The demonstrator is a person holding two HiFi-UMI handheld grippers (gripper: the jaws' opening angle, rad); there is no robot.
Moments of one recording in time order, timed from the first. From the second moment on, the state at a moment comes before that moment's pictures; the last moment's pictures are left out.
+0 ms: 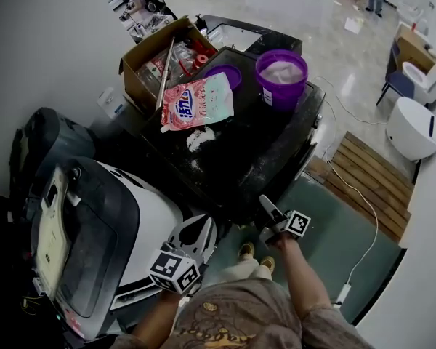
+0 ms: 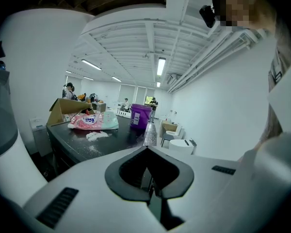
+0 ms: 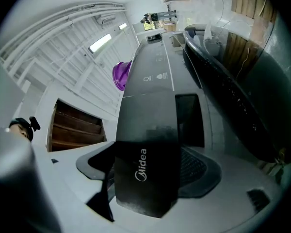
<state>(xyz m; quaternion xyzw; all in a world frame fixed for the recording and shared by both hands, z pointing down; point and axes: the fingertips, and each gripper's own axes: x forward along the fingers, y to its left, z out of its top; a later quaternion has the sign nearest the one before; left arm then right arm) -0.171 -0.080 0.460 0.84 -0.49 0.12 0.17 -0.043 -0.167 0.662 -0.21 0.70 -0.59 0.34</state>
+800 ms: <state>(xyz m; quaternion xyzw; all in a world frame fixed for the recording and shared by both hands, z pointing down) -0.147 -0.082 0.463 0.86 -0.47 0.11 0.18 -0.022 -0.148 0.662 -0.22 0.70 -0.60 0.33</state>
